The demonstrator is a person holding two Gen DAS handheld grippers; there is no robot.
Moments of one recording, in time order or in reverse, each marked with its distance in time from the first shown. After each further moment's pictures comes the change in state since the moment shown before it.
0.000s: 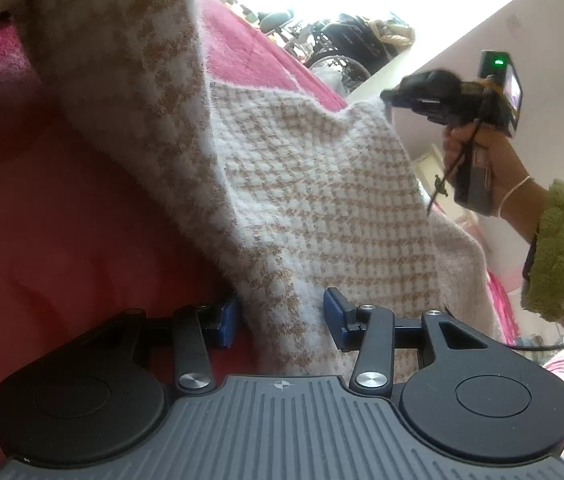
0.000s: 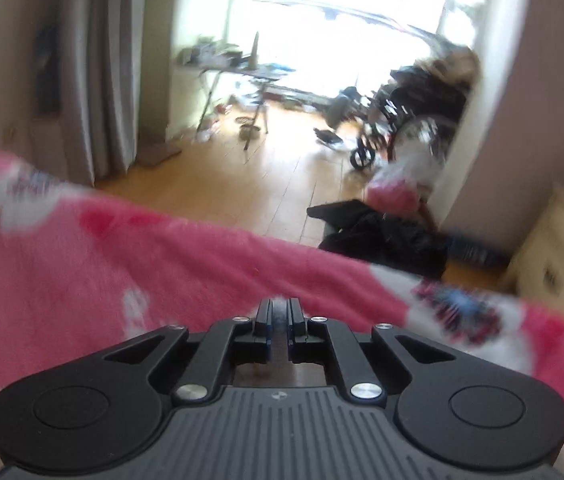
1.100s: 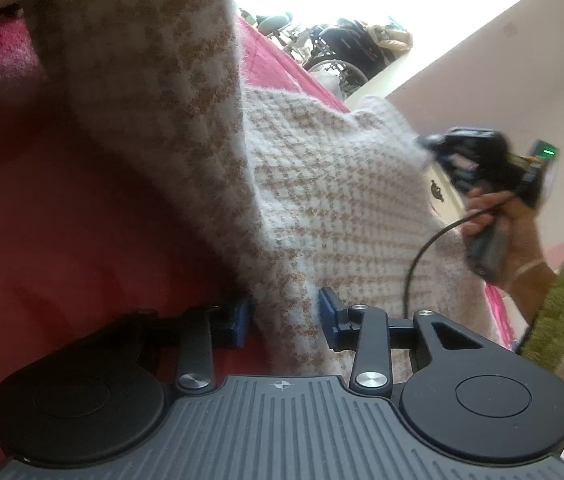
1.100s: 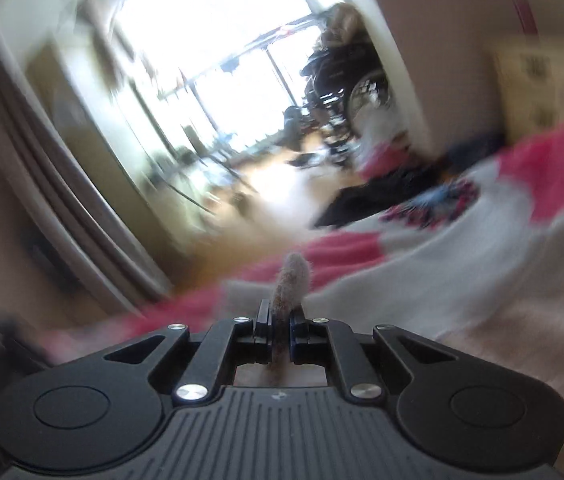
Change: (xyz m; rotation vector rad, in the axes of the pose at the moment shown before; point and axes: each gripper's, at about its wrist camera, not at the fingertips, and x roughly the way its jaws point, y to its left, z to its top) left arm -0.005 0.008 -0.002 -0.003 -0.016 -0.015; right arm -0.044 -0.087 -0.074 0.469 -0.100 0.073
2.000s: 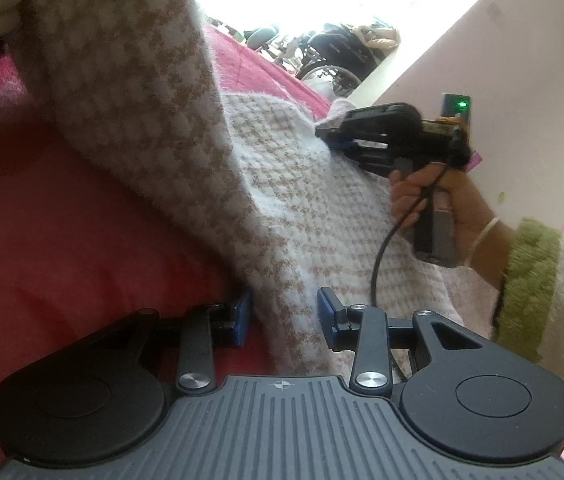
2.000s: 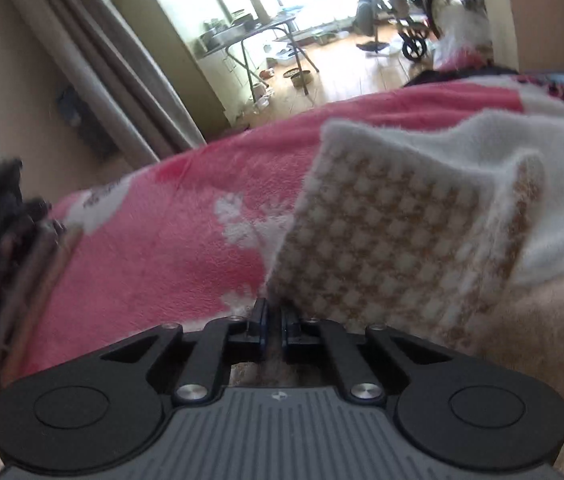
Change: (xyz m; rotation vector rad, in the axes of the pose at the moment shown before) left arm -0.006 -0.014 -0.011 0.109 -0.041 0.042; right arm 0.057 0.053 -0.062 -0.117 0.343 0.205
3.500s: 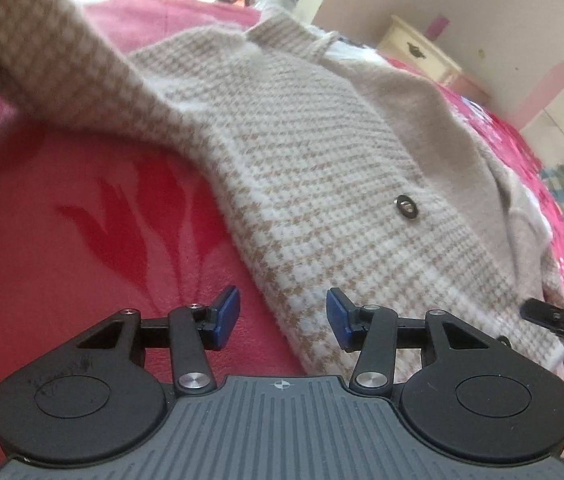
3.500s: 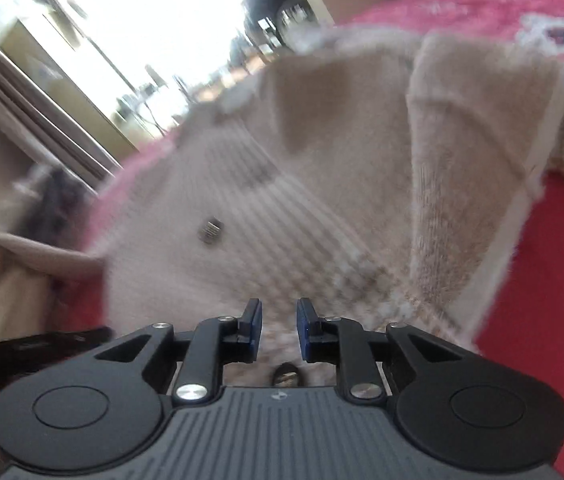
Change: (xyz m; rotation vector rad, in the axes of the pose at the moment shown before) left arm -0.083 -0.059 -0.033 0.323 0.294 0.052; right arm -0.356 -0.015 -0.303 0.294 -0.171 -0.176
